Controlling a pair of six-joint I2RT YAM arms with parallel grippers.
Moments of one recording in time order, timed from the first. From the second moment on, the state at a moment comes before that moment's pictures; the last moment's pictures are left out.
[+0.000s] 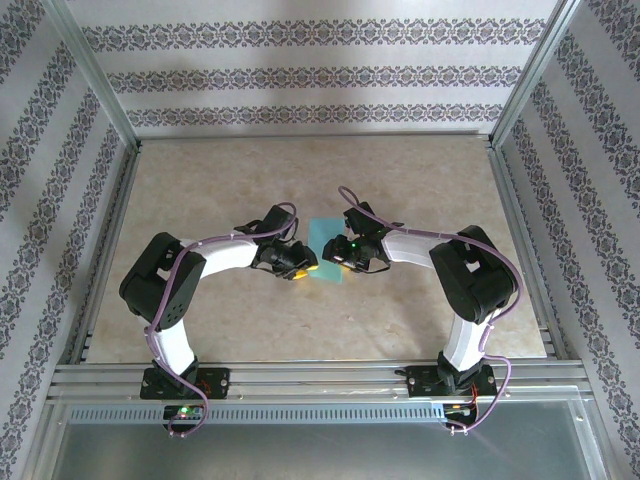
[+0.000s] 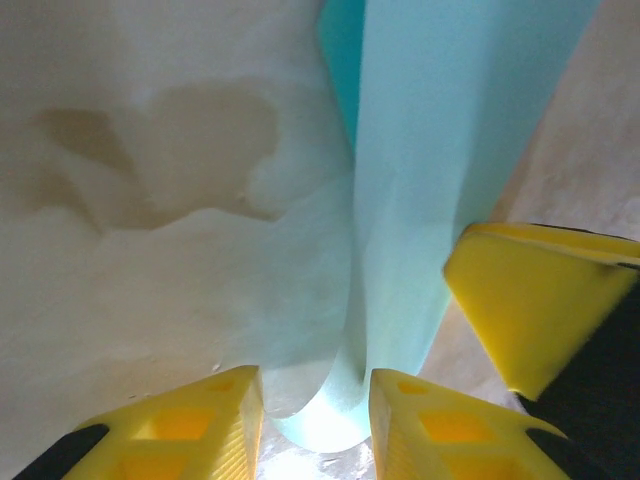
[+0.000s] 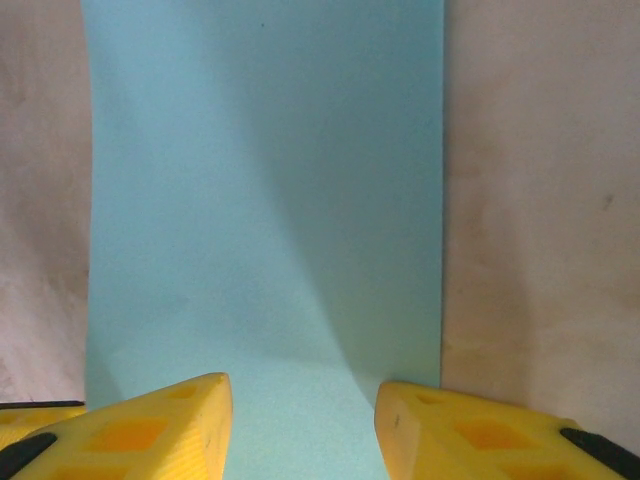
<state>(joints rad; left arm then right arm) -0.54 1.79 0.99 -0.26 0.46 -0.98 0.54 1.82 0.97 -0.23 -0.35 0.84</state>
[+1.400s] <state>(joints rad) -0.50 1.86 1.08 -0.28 0.50 -0.93 0.51 1.72 0.90 -0.17 -0.39 0.71</state>
